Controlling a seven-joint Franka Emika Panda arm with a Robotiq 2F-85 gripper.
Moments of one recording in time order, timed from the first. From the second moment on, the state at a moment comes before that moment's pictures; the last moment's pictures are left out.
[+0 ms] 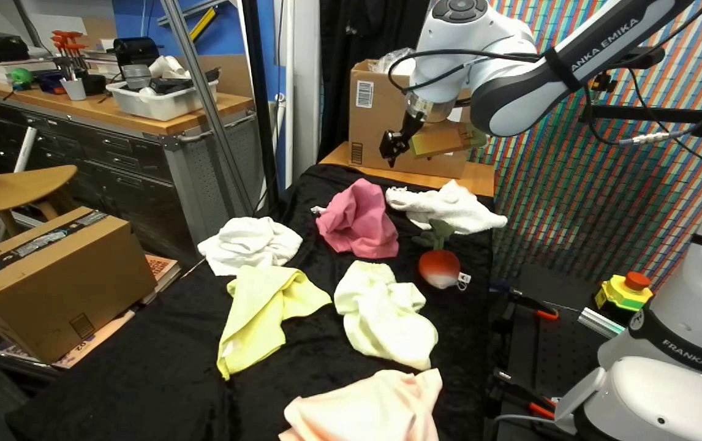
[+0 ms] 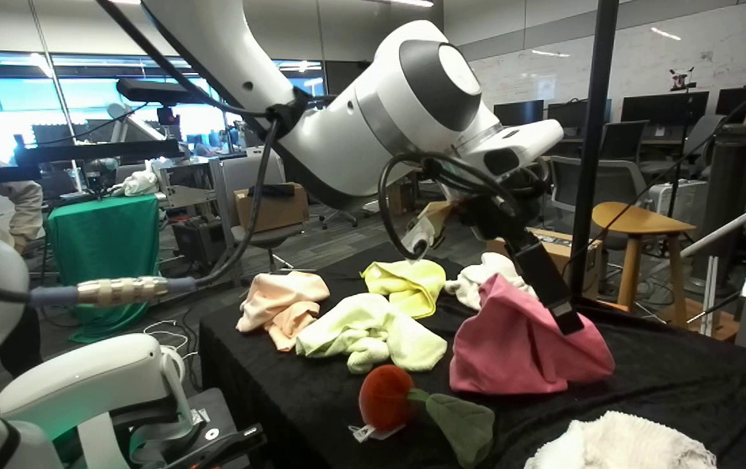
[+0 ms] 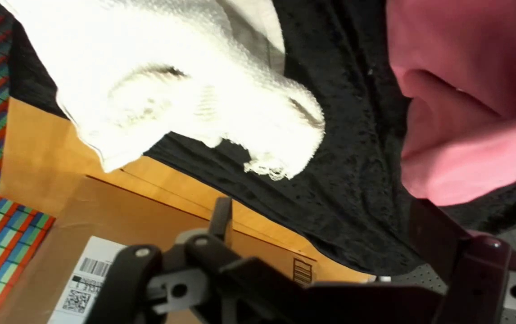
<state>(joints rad) -0.08 -0.12 -0.10 -2.46 -0.83 2.58 1.24</state>
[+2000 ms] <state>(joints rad) -0.16 0.13 -0.24 -2.47 -0.84 2.69 1.07</state>
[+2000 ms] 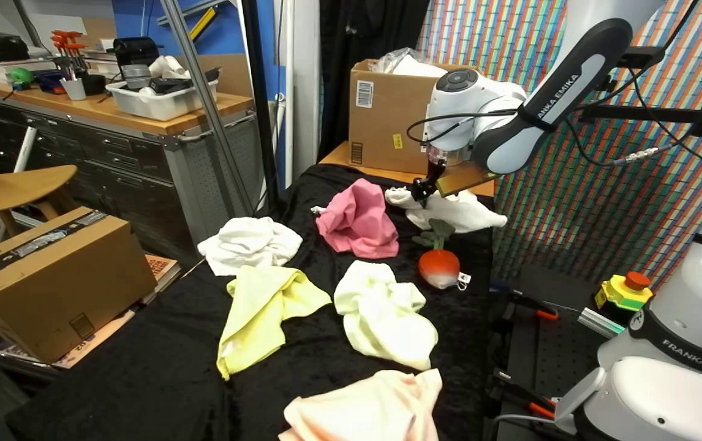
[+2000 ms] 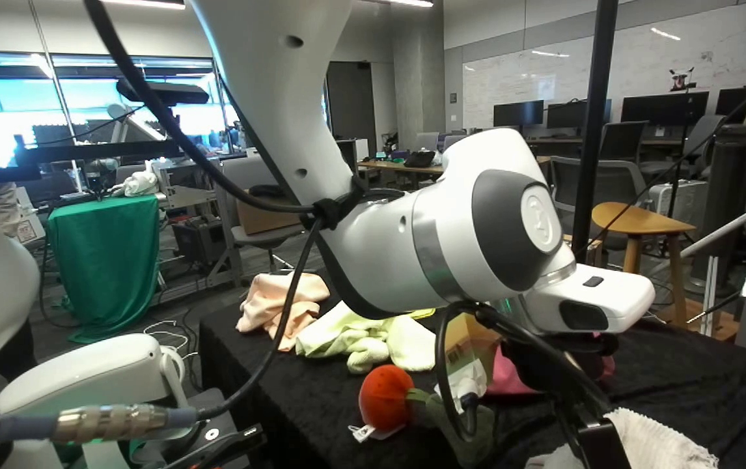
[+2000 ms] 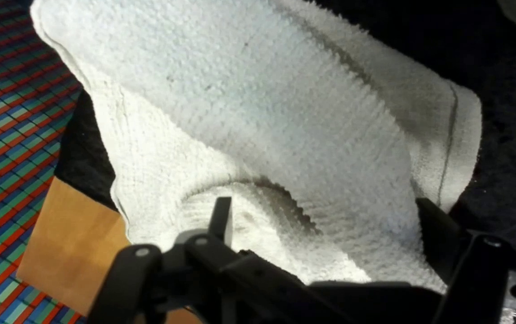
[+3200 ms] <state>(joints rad) -0.13 0.17 -0.25 -2.46 -0.84 2.79 0.97</state>
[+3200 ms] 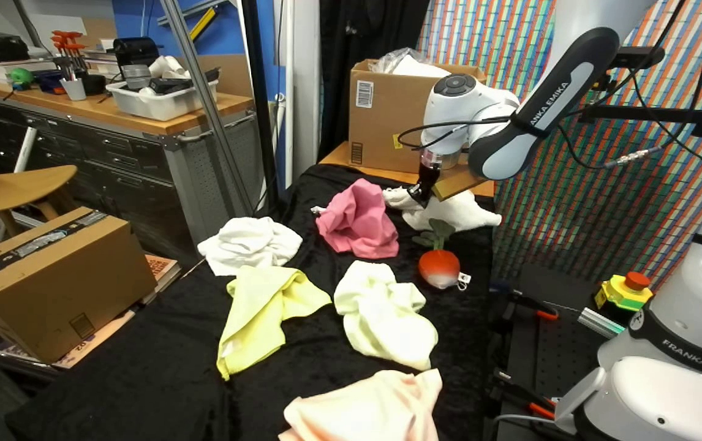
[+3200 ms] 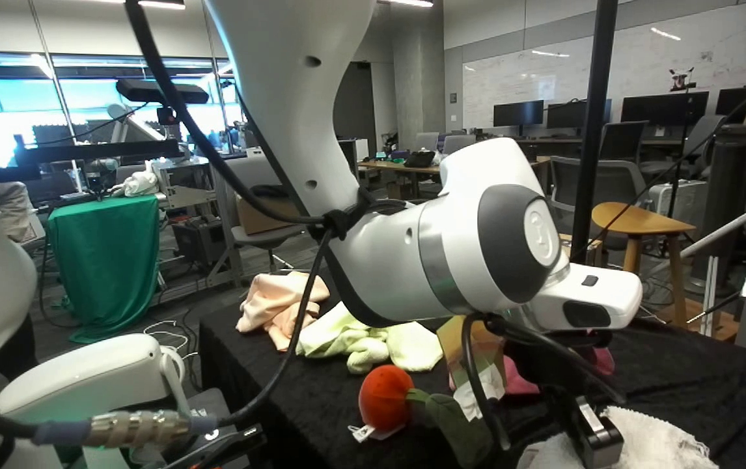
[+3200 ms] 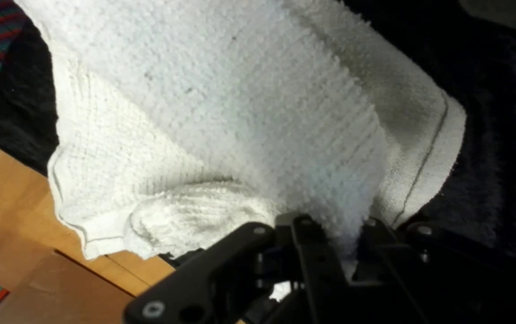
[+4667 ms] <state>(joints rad) 0.05 -0.07 0.03 -2.41 -0.92 2.71 1.10</state>
